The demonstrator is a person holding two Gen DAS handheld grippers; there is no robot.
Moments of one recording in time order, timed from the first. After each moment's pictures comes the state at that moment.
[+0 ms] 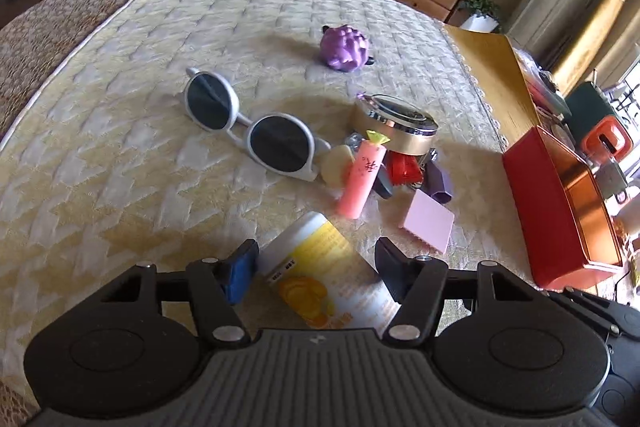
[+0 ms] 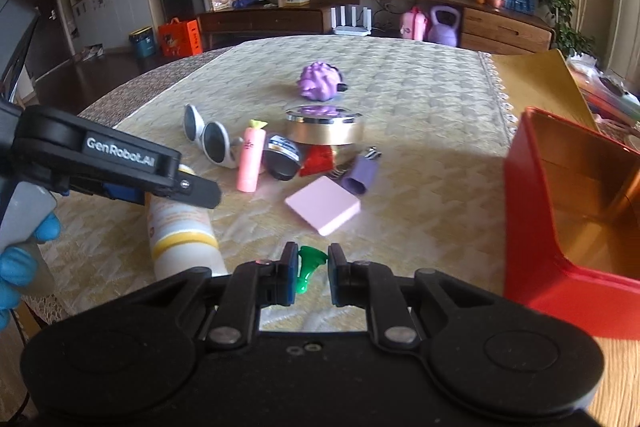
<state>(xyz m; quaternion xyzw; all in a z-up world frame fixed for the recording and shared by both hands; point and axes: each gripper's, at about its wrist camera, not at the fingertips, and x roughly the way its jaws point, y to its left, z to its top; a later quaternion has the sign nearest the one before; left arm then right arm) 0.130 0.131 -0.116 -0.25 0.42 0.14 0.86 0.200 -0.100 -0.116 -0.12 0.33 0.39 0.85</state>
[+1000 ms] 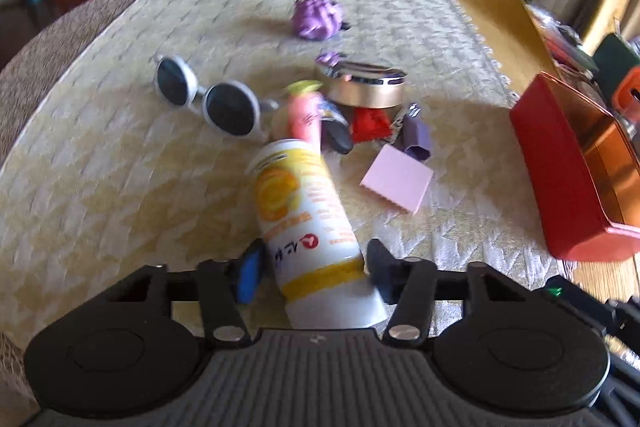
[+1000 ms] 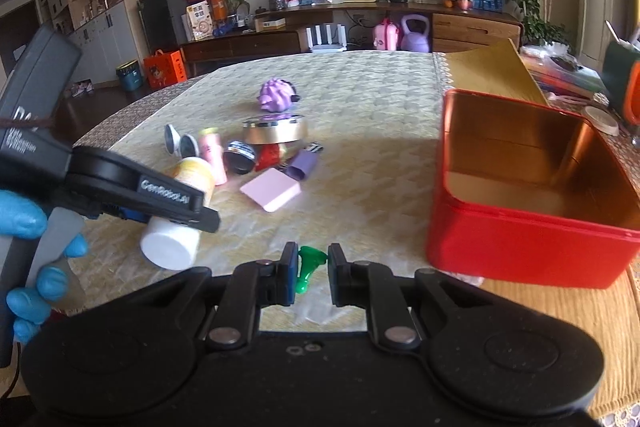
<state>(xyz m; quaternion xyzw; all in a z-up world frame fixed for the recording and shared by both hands) 0.150 0.055 -0.115 -0.16 0.45 0.19 0.86 0.193 -0.172 -0.108 -0.07 0.32 0.37 0.87</state>
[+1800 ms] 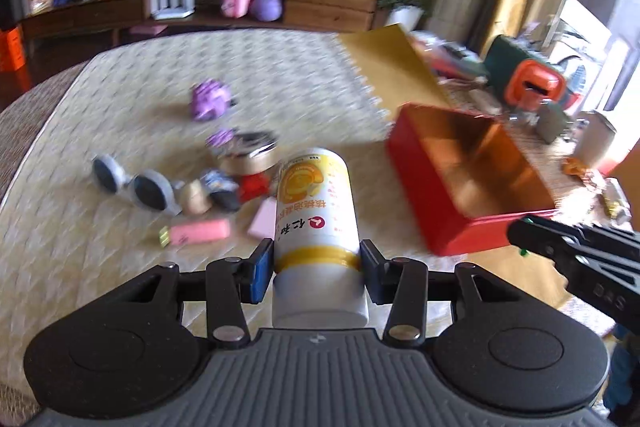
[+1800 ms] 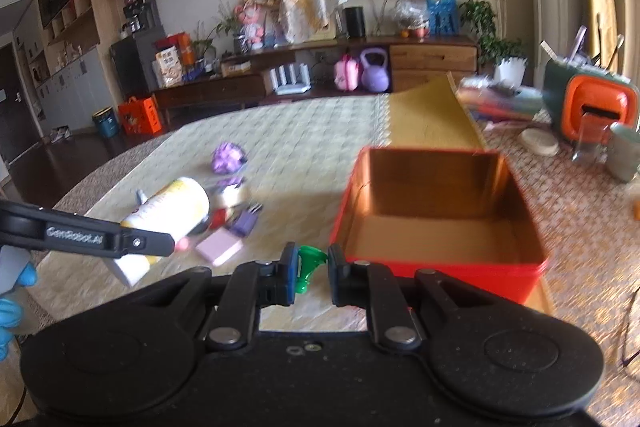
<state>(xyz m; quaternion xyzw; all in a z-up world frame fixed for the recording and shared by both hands) 0.135 0.005 -0.045 -0.12 0.38 0.06 0.91 0.210 -0.237 -0.054 -0.03 0.28 0.33 0.90</state>
